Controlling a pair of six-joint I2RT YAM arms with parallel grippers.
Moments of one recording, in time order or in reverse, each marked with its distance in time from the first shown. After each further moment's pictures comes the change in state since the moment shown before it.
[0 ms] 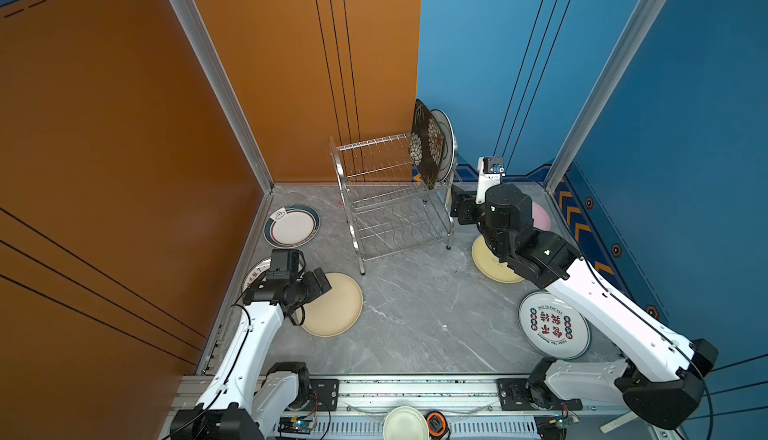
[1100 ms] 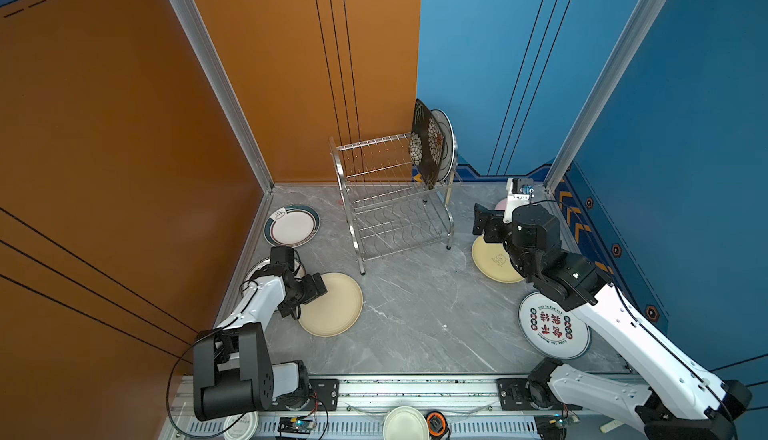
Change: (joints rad) left arm 0.089 0.329 -0.008 0.121 0.066 0.179; right arm -0.096 -0.198 -0.190 -0.063 -0.026 0.035
